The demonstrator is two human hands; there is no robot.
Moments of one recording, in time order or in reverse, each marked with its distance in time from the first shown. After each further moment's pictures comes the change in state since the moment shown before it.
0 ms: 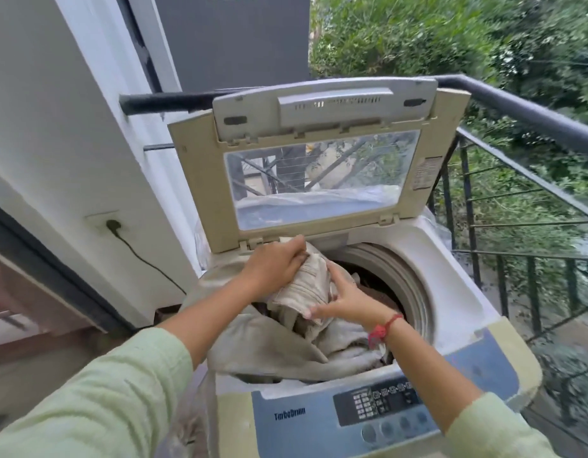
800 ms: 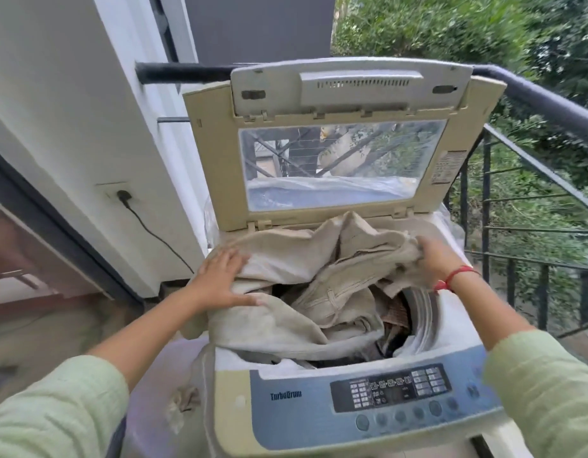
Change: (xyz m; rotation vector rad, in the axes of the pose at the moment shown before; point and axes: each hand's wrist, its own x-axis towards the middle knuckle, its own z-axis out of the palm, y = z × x) left_hand -0.090 -0.090 0.017 -0.038 -0.363 -0.375; right_hand 0.003 0.016 -0.134 -0.910 0.306 0.397
